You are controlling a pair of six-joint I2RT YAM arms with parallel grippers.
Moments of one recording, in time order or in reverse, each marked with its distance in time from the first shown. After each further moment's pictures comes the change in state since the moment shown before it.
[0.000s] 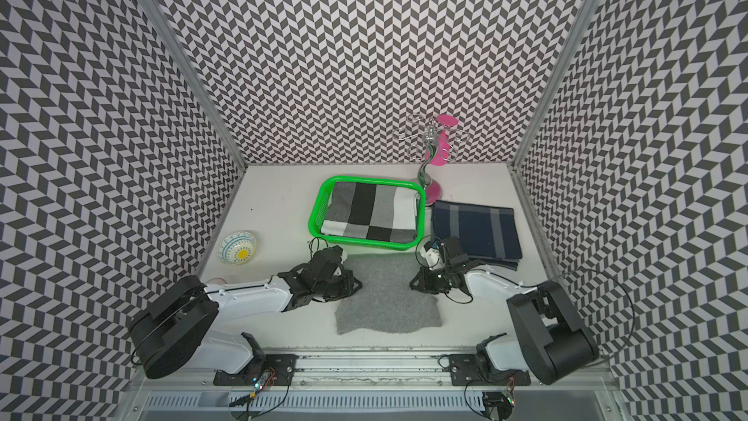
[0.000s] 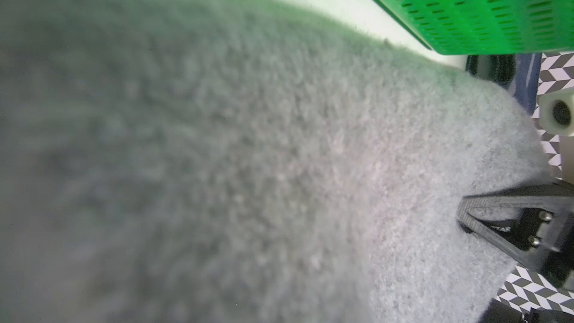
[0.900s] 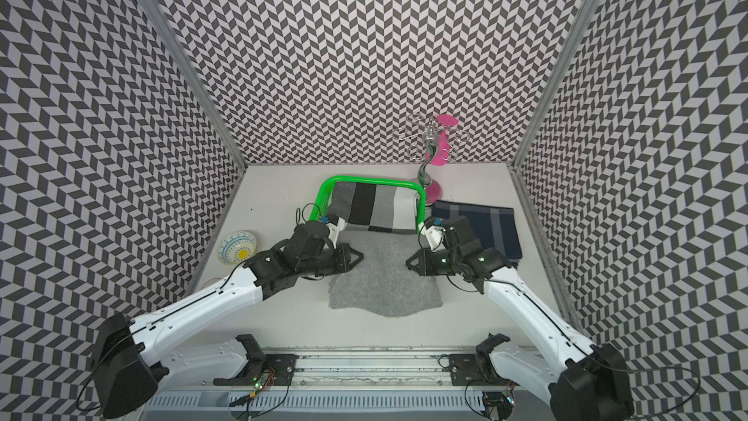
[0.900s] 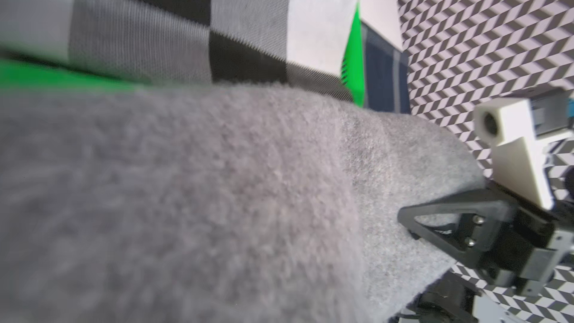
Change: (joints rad) left arm 0.017 -0.253 0.415 -0.440 -0.048 0.094; right arm 0.056 -0.300 0.319 -0.344 0.032 0.012
